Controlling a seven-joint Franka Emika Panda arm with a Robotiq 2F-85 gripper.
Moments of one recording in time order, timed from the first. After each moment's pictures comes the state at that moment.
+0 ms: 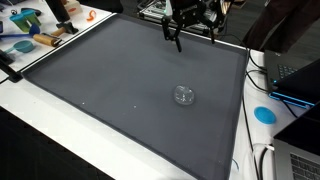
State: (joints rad) arm 0.12 0.18 0.22 -2.12 0.58 2.49 -0.39
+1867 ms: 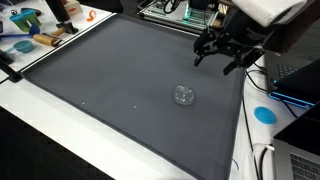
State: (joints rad) arm 0.47 0.61 0.14 -1.43 -0.36 1.90 0.37
